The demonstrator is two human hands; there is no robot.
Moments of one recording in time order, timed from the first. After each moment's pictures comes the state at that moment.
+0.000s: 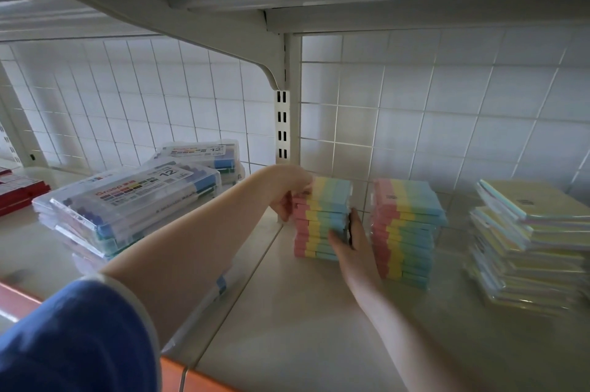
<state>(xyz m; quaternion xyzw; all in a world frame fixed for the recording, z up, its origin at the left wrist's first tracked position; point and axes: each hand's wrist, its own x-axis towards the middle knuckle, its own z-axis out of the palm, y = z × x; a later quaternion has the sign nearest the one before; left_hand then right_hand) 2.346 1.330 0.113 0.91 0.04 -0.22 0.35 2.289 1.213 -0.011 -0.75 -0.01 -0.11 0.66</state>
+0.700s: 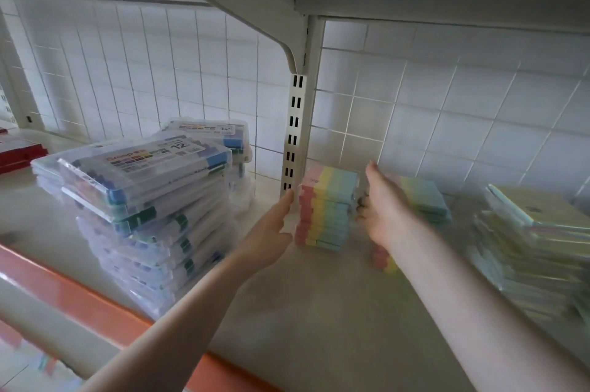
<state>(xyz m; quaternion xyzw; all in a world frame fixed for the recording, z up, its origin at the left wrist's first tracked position) 2.302 1.372 -0.009 0.83 -0.15 0.01 0.53 2.297 1.208 0.076 -0.67 0.17 0.00 0.72</state>
